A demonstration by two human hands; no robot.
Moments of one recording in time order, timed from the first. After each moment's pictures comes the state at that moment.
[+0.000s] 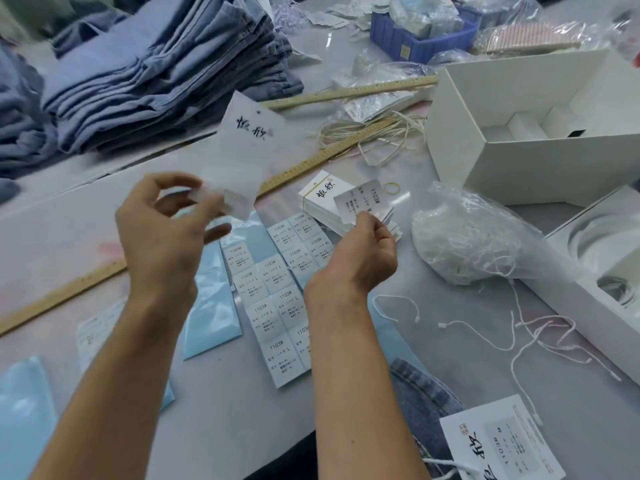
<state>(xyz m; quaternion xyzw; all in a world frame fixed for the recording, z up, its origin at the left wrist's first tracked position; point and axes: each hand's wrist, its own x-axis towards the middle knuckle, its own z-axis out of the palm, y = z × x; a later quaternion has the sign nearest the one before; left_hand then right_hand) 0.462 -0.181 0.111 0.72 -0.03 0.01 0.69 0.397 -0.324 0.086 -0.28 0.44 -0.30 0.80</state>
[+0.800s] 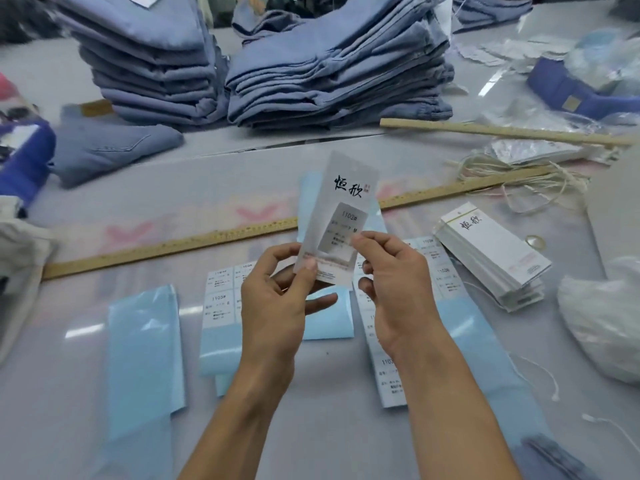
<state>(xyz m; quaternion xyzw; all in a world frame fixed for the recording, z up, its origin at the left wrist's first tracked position) 0.428 -0.096 0.052 0.63 0.05 0.01 0.78 0.433 -0.222 0.077 -0.56 0.23 -0.07 0.80</state>
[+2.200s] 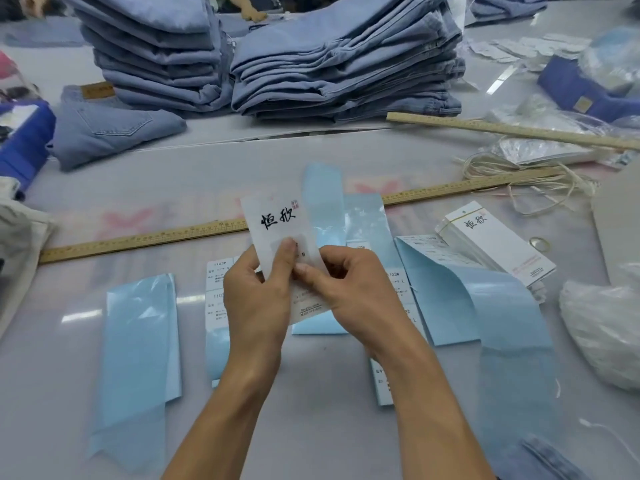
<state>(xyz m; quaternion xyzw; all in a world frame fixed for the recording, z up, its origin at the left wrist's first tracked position) 0.439 -0.089 0.039 0.66 0.11 0.11 0.73 0.432 -0.205 0.064 -0.74 0.02 0.05 0.66</state>
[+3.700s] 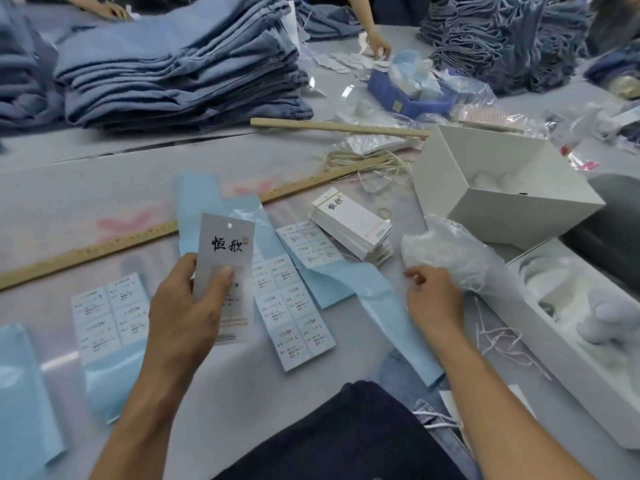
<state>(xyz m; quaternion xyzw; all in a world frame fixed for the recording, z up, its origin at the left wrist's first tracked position) 0.423 -0.098 0.030 0.78 -0.07 -0.01 0.62 0.315 -0.397 0.033 -0.85 0.44 -0.12 0.26</state>
